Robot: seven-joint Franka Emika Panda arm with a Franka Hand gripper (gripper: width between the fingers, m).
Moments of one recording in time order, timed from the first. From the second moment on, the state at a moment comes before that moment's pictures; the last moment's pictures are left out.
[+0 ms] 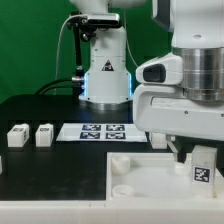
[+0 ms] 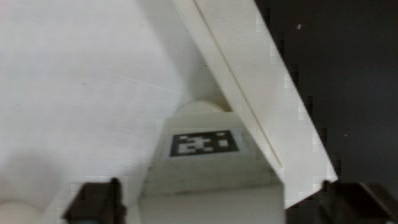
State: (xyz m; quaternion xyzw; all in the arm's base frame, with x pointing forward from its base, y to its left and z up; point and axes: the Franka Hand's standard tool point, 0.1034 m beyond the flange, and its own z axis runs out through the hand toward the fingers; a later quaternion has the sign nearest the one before) arm 0.627 0.117 0.070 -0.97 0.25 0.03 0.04
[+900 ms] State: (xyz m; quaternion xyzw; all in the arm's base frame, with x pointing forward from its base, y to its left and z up) arm 0.630 0.117 0.071 -0.68 0.73 0.05 0.04
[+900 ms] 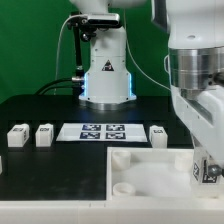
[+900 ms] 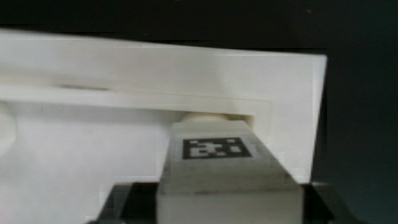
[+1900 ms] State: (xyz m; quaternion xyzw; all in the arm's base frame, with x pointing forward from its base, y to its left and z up) arm 0.623 0.132 0.080 -0.60 0.80 0.04 0.04
